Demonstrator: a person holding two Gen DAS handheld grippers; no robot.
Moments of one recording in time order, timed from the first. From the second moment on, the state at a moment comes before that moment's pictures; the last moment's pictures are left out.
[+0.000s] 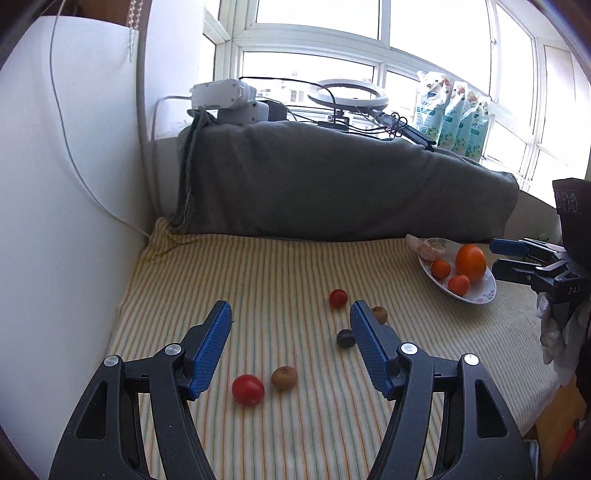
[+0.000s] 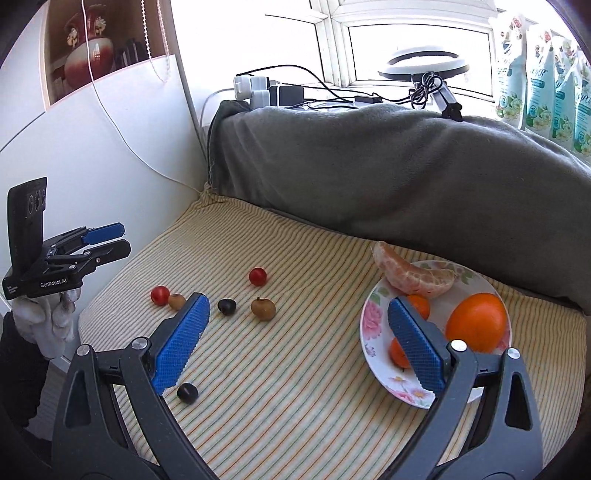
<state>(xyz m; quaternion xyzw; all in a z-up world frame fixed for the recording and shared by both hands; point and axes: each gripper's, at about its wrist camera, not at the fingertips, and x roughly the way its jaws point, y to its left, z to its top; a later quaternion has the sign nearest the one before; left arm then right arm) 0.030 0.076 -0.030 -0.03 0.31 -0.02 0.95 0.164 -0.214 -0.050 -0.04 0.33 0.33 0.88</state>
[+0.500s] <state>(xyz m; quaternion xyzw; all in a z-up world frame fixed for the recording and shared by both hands) 0.016 0.114 -0.085 -0.10 0.36 -0.01 0.93 0.154 -0.135 -0.083 -0.09 0.36 0.39 0.84</state>
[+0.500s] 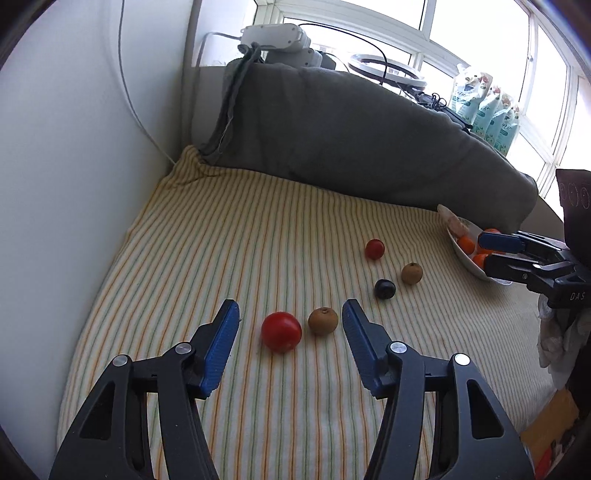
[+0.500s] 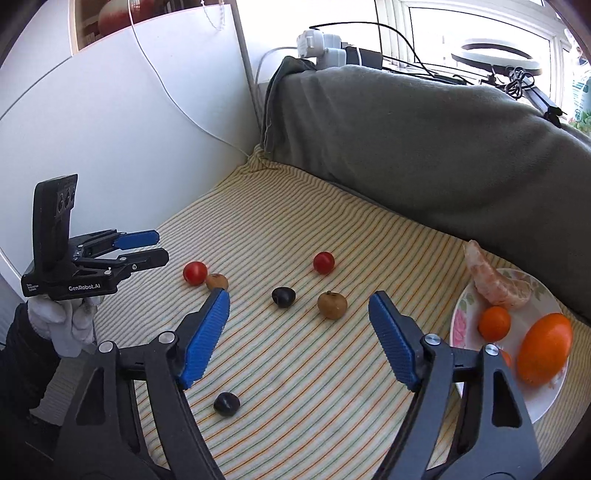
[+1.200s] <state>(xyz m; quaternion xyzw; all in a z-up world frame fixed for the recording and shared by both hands) 0.032 0.125 -0.120 -0.13 0.39 -0.02 0.91 0.177 -0.067 -0.150 -0.16 0.41 0.39 0.80</state>
